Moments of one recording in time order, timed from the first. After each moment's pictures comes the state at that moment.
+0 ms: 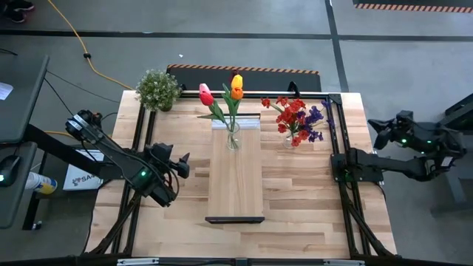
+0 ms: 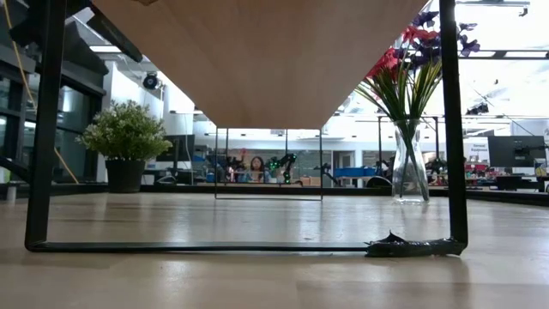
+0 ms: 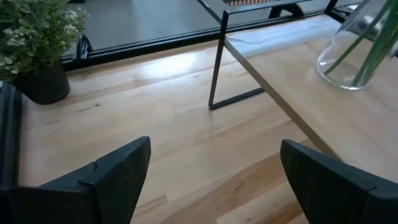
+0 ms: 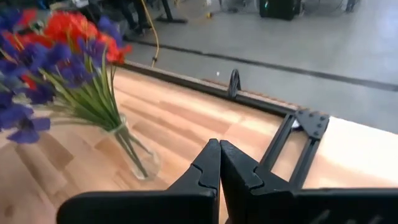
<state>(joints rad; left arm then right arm) -0.66 1.31 1.00 -1.44 -1.03 -1.95 -0.16 0.01 1.06 -1.56 0.59 0.57</state>
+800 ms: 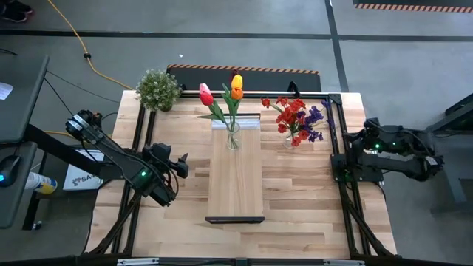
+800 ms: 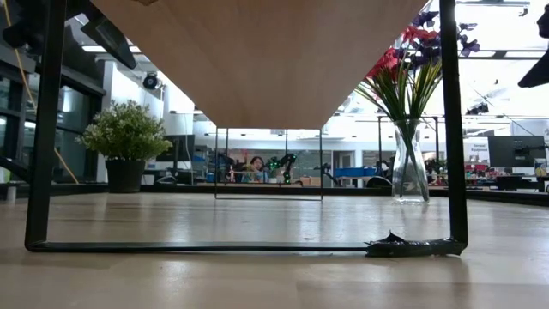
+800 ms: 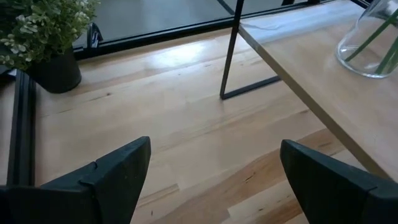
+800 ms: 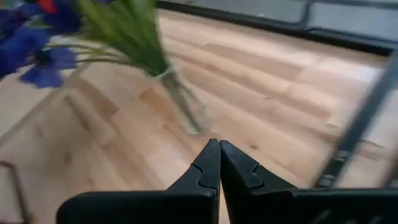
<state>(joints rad) -0.66 1.31 0.99 -1.47 -0.97 -1.97 -0.16 0.01 0.76 -1.38 0.34 0.70</state>
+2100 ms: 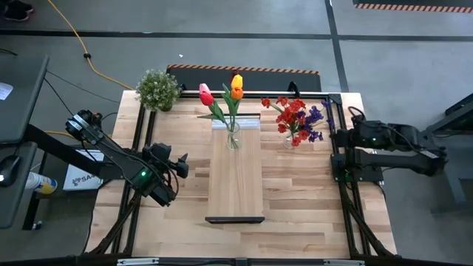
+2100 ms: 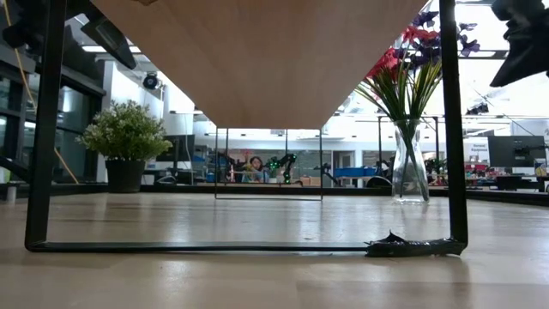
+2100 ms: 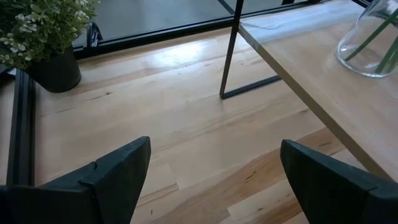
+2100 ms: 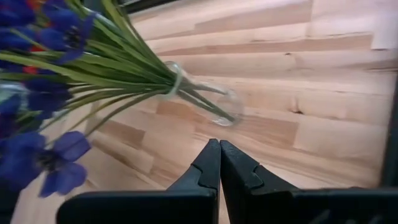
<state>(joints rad) -0.66 1.31 0.99 -1.47 -0.97 -1.97 -0.16 0.26 0.74 -1.21 0.28 1.19</state>
